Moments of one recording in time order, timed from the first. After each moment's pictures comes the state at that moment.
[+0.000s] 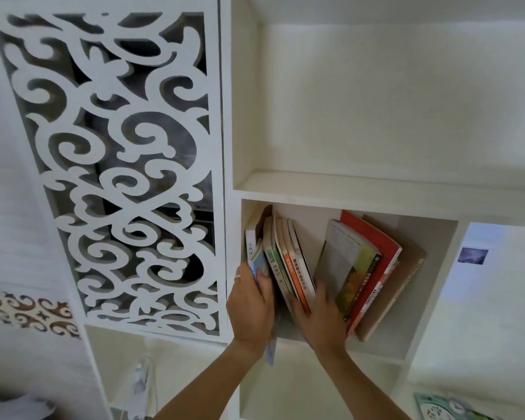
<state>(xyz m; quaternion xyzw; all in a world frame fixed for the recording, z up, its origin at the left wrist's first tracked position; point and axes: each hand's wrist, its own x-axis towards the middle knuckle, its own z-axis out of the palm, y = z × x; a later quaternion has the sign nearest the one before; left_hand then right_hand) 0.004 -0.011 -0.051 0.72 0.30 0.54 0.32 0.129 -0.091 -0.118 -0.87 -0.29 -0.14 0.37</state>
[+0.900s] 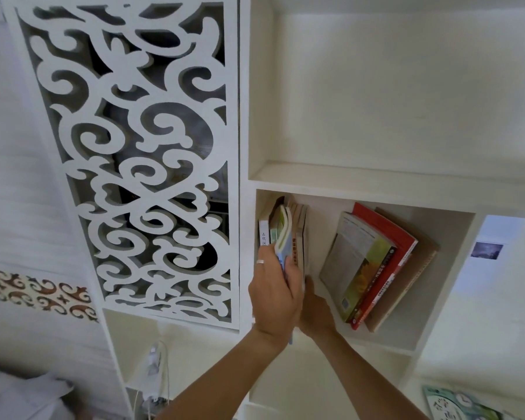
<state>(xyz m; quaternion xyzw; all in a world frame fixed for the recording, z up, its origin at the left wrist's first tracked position) -0.009 -0.038 -0.025 0.70 0.18 0.63 0.28 0.128 -0.058 -0.135 -0.90 -0.35 0.02 0.25</state>
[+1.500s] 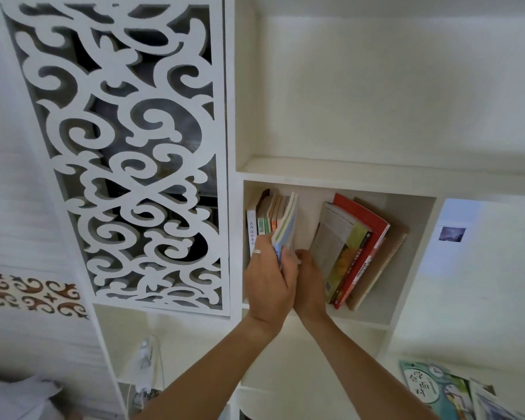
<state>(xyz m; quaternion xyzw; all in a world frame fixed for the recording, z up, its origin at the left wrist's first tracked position) -0.026 -0.061 -0.015 0.71 0.14 0.64 0.26 0.104 -0.072 -0.099 -0.85 -0.32 -0.16 0.38</state>
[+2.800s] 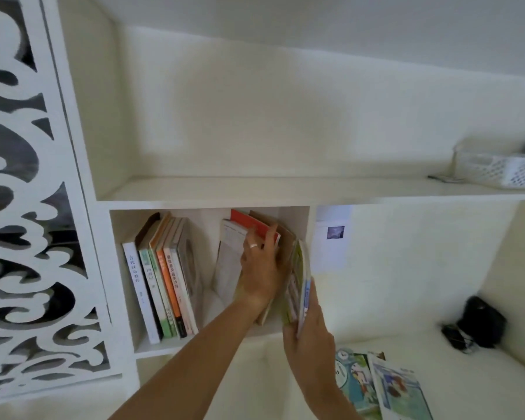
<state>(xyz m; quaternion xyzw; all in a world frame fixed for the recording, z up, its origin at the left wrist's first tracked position) 0.174 -0.132 -0.020 0.89 0.08 0.35 0.28 0.099 -0.271 -0.099 -0.86 -0.19 -0.25 0.40</state>
